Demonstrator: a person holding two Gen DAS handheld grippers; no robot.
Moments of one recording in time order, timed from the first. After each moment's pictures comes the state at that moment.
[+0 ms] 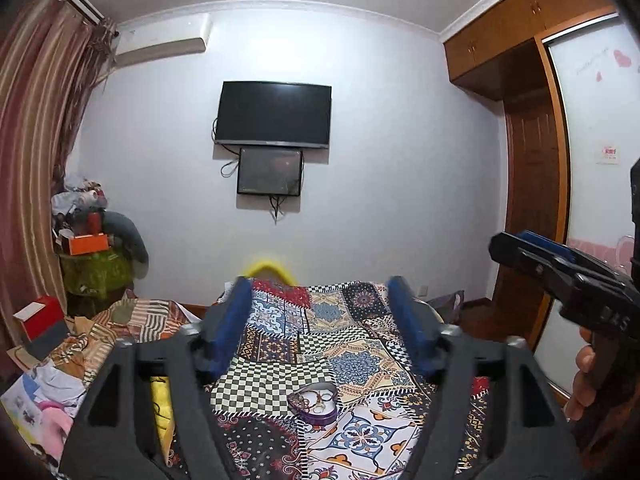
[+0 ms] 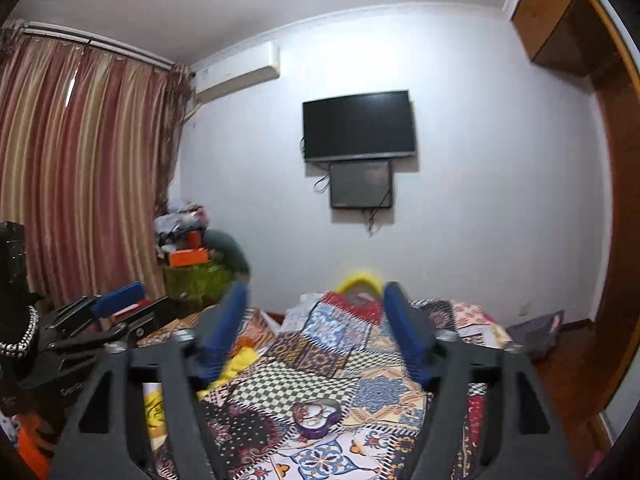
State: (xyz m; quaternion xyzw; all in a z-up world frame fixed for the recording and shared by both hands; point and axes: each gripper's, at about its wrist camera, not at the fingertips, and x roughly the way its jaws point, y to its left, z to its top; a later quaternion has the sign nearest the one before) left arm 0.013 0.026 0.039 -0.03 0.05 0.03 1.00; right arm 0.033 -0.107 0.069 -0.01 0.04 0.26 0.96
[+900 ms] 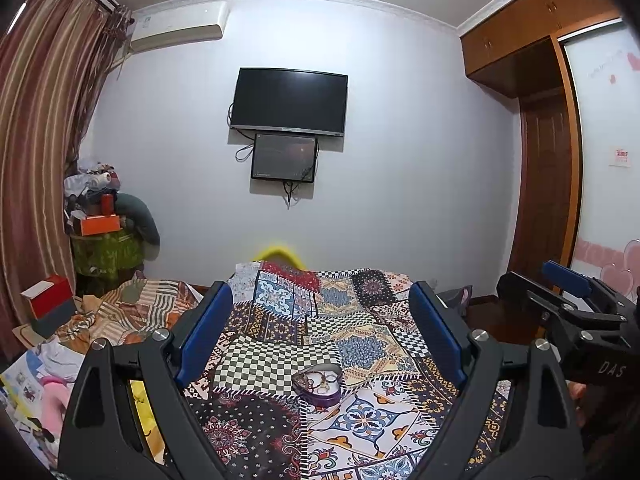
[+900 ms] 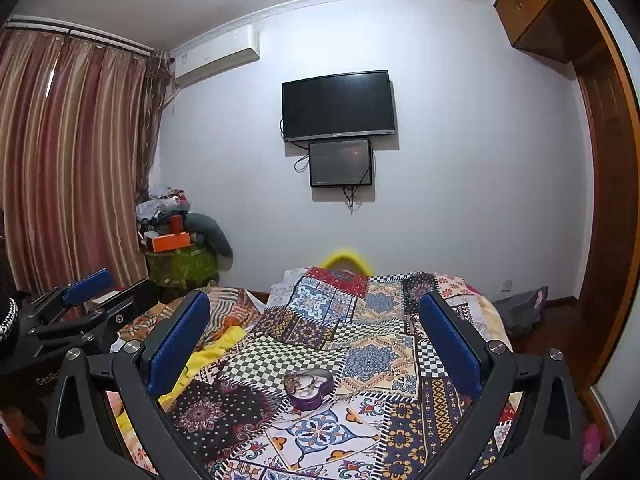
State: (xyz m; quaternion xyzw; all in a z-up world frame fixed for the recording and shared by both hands) left arm 0.001 0.028 0.019 -0.05 0.07 0.06 0.99; right arm 0.027 -0.111 0.040 0.00 0.08 0.23 0.97
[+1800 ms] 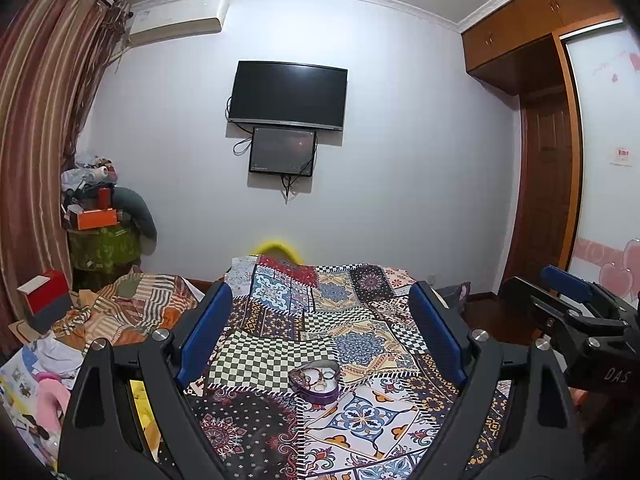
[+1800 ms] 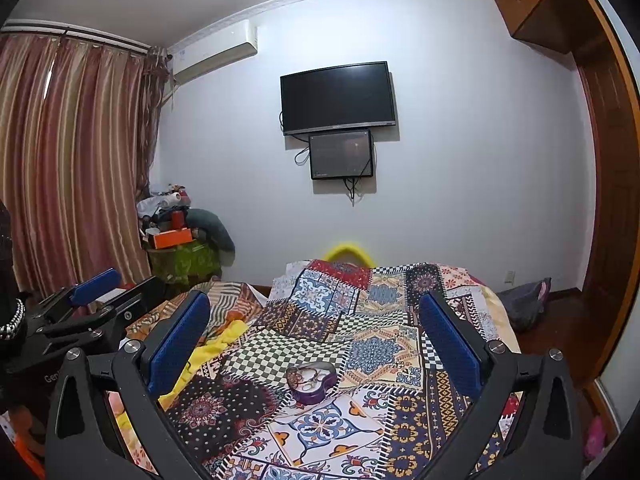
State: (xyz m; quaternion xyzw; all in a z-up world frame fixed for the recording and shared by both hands) left arm 0.010 0.032 0.013 -0.05 0.08 0.05 0.99; right arm 0.029 -0.113 0.040 0.00 0.09 0.23 0.97
